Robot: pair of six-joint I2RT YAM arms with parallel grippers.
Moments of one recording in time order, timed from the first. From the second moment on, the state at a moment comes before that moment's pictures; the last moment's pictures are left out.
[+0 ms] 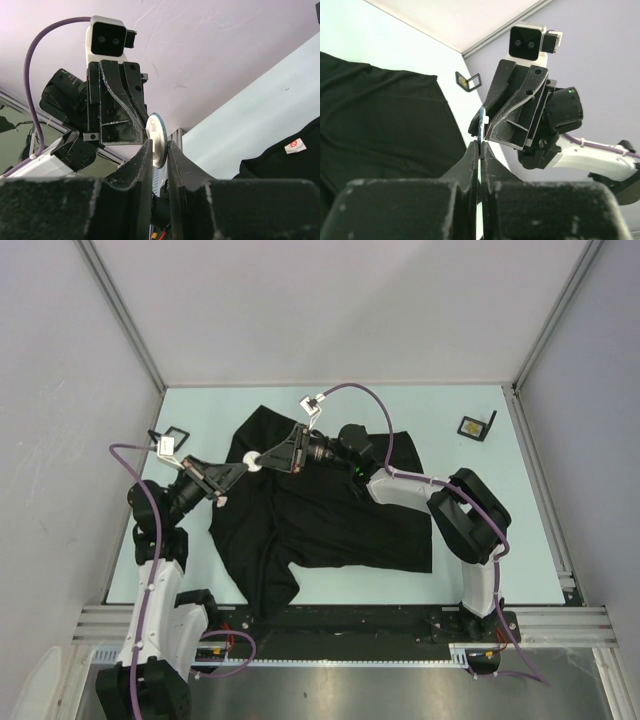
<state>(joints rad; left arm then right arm) 0.17 0.73 0.46 0.36 0.83 -1.04 0.79 1.94 1.27 0.94 -0.64 1.00</state>
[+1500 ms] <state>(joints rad) 0.14 0.62 0.48 0.20 0.74 -0.93 0.85 1.86 1.23 0.80 -0.42 0.95</state>
